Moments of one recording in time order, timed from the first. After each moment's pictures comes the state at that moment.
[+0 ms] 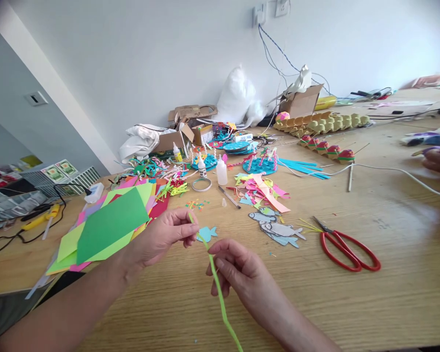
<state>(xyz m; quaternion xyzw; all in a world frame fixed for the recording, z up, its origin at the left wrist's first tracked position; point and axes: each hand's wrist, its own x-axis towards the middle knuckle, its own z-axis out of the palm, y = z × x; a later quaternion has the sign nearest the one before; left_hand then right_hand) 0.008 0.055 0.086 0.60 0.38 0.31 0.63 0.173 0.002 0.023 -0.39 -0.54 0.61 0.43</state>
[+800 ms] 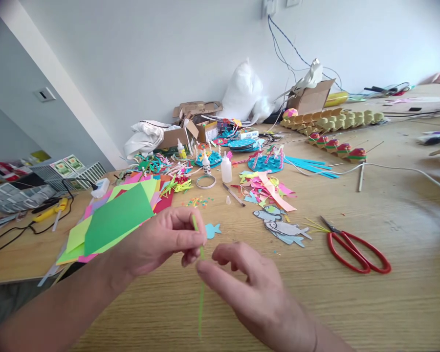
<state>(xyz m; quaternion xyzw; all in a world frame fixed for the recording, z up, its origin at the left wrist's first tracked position) 0.012 0.027 0.123 0.56 0.31 0.26 0.72 0.187 -0.010 0.045 -0.29 -0.85 -0.01 0.44</state>
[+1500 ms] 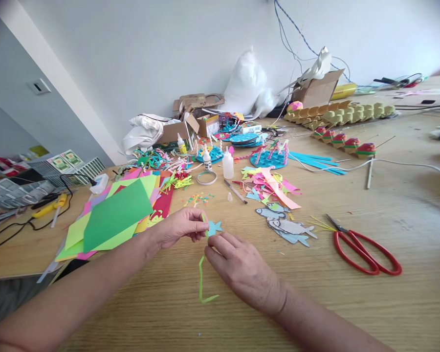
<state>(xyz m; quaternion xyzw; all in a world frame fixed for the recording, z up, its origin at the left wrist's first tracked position) 0.004 0.086 0.049 0.60 0.44 0.20 0.64 0.172 0.025 0.018 -0.32 -0.92 -0.08 0.21</state>
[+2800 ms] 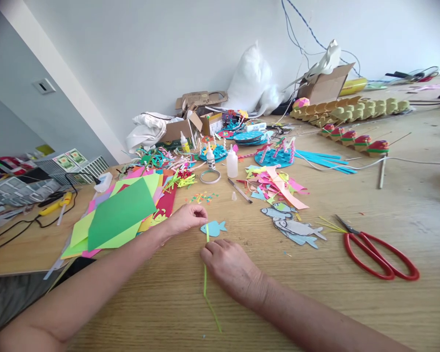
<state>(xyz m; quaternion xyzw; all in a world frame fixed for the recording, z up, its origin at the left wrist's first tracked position) -0.012 0.128 0.002 0.75 0.49 0.19 0.41 0.144 0.035 0.000 -0.34 -0.93 -0.03 0.13</state>
